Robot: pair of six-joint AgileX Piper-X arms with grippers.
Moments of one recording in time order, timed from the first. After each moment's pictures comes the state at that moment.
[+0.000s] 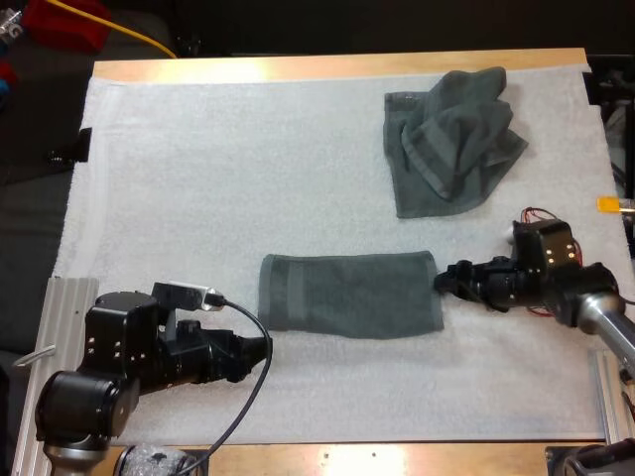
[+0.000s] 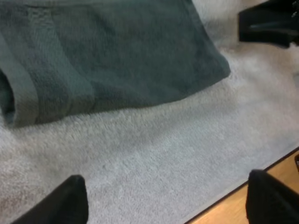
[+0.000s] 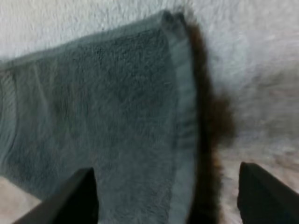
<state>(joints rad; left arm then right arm) -0.14 0.63 -0.71 1.15 0.62 -1.95 0.27 1.36 -0.62 0.45 -0.56 -1.34</state>
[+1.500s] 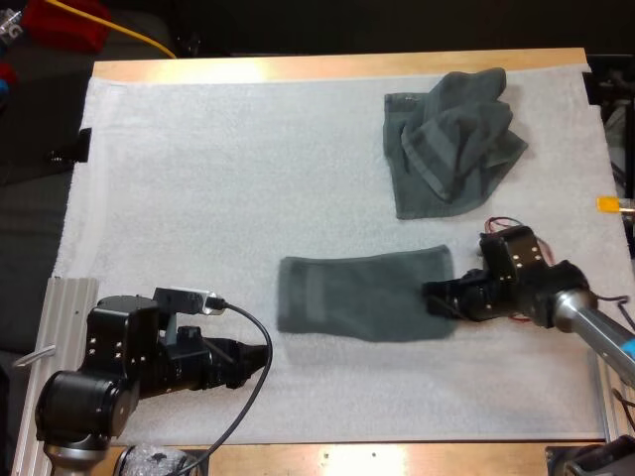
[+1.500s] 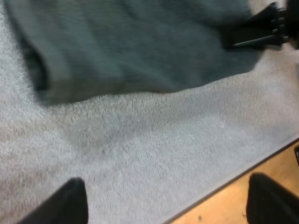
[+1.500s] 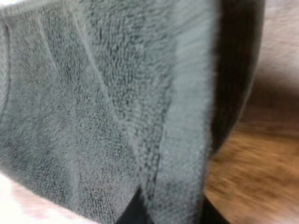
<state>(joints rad) -0.14 0.63 -0.71 1.20 0.62 -1.94 0.39 1.36 -0.67 0.58 -0.43 -1.35</state>
